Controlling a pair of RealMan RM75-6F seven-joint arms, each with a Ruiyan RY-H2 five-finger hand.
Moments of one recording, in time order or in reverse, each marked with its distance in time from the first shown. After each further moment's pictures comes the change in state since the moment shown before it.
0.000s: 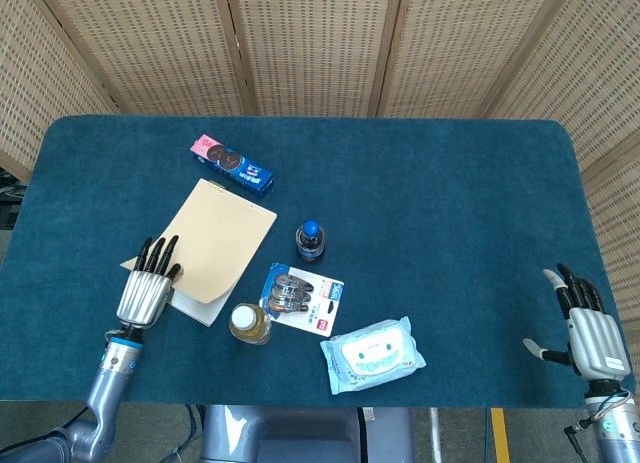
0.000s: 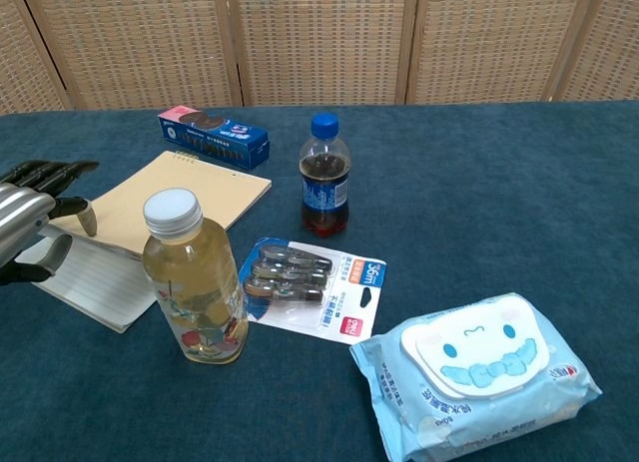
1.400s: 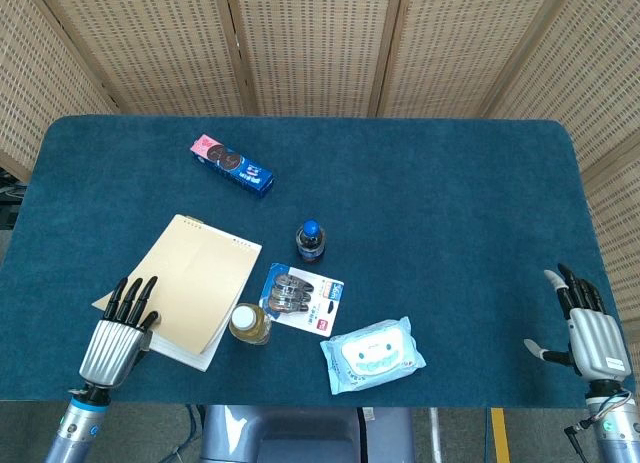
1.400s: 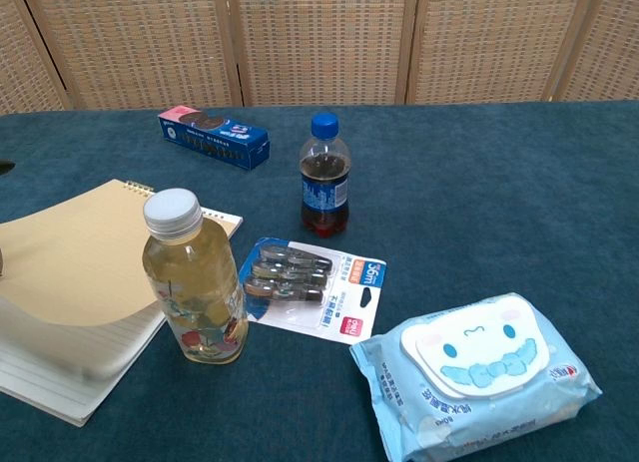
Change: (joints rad) left arm 0.206 0.171 0.182 -0.234 0.219 0.325 0.036; right arm -0.001 0.003 0.000 -0.003 0.005 -0.002 -0.005
